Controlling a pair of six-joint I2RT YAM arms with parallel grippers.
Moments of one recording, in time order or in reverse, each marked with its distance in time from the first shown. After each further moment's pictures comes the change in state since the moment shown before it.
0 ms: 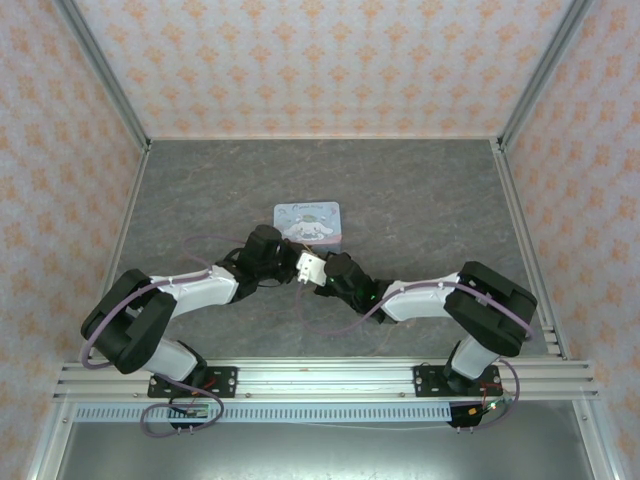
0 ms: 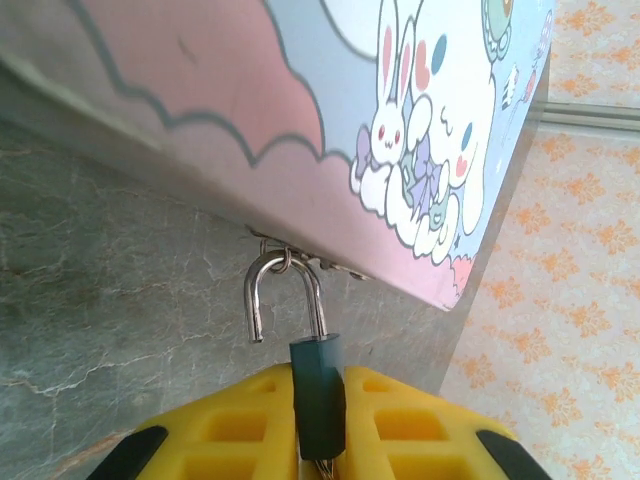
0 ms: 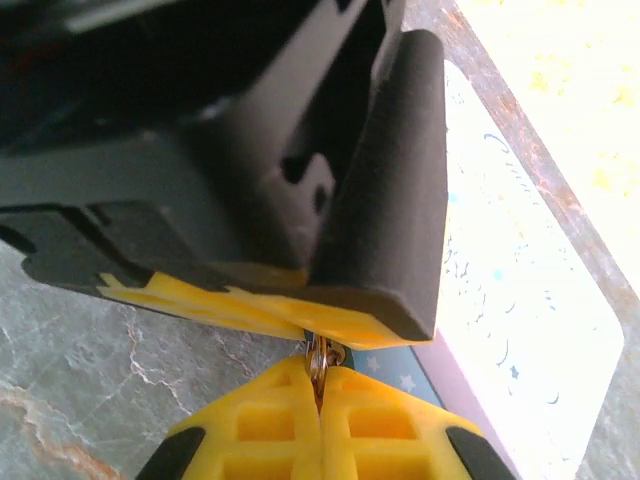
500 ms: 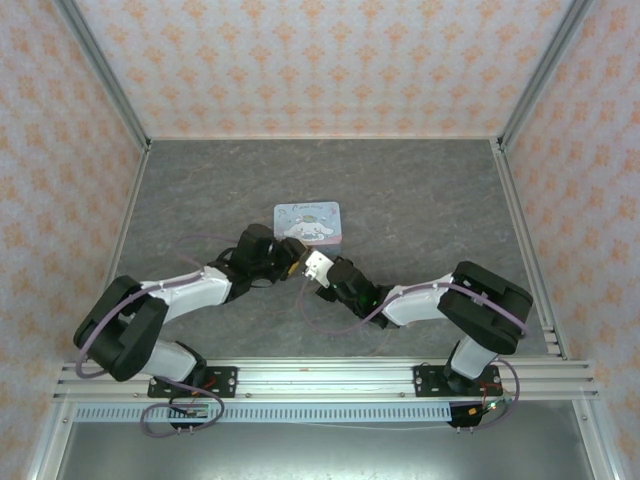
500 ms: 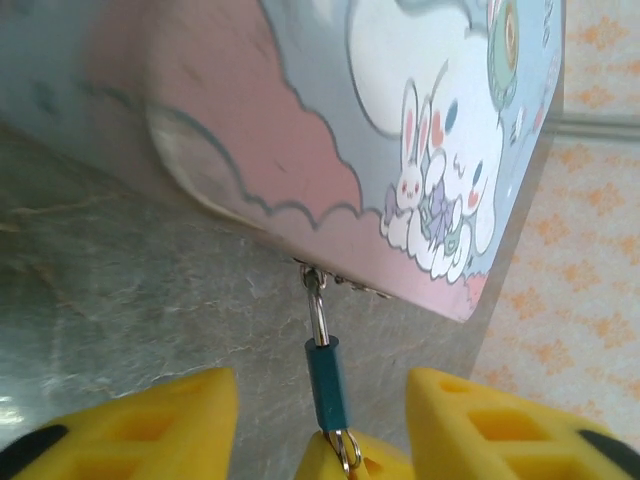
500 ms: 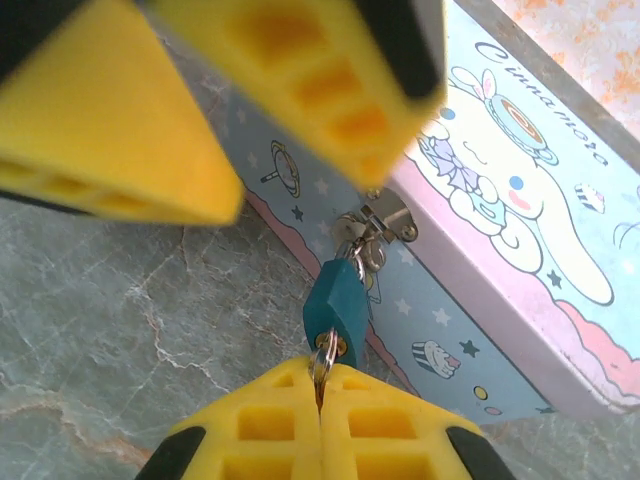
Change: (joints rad) left arm 0.065 -0.072 -0.020 -0.084 0.002 0.068; right arm 0.009 0.023 -0.058 0.066 0.032 0.258
